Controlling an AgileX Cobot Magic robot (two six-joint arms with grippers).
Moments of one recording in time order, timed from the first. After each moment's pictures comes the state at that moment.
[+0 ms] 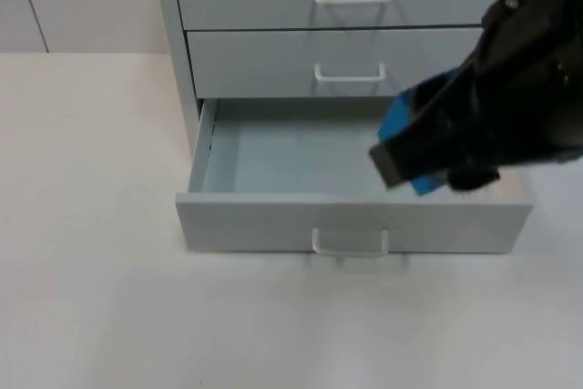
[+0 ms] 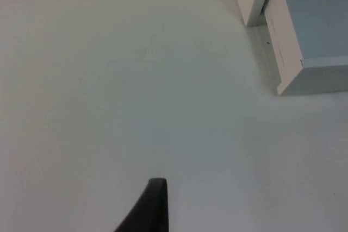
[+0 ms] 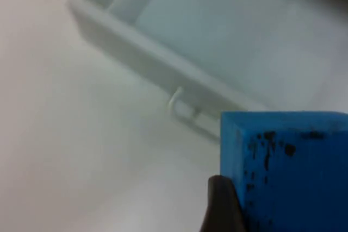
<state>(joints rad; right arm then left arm) 1.02 1.43 -0.94 -0.75 0.68 0.98 0.05 0.42 -0.49 -0.25 0.87 0.20</state>
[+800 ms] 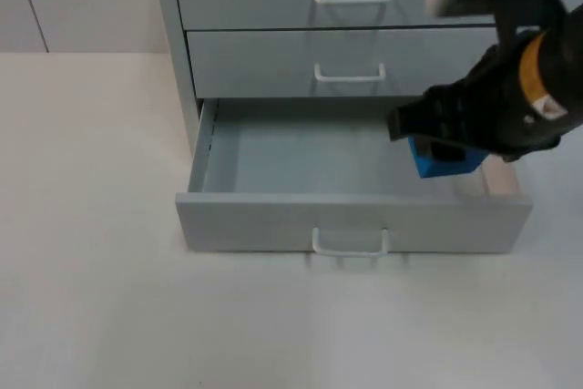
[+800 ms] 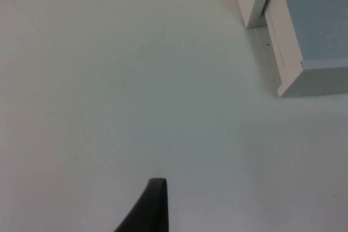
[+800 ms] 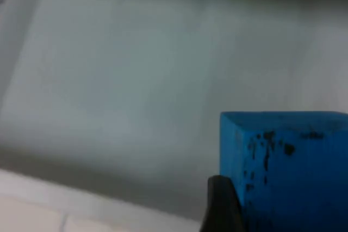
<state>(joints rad) 0.65 1.76 -0.96 -1.02 0.30 1.35 0.05 0.42 -0.49 -0.25 0.87 0.20</state>
